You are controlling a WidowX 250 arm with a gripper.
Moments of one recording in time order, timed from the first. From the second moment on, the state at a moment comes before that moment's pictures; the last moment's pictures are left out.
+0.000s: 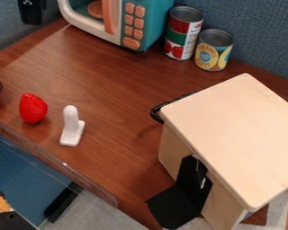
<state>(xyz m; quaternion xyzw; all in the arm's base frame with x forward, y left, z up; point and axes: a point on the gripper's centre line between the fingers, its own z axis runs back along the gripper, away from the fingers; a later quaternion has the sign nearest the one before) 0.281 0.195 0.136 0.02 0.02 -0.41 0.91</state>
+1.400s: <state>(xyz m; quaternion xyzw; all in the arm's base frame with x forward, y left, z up) 0.323 0.055 0.087 0.02 -0.04 -0.26 0.97</state>
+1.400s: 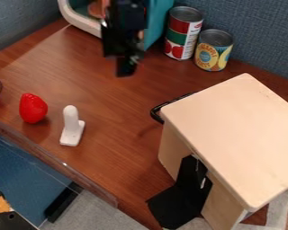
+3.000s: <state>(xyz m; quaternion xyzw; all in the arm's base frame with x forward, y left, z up) 0.346 -0.026 0.026 -0.01 -0.03 -0.22 0.97</state>
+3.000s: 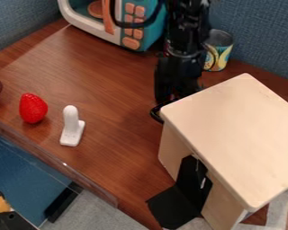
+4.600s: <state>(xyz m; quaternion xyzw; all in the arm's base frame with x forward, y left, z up) 0.385 0.078 0.051 0.01 -0.03 -0.18 0.98</state>
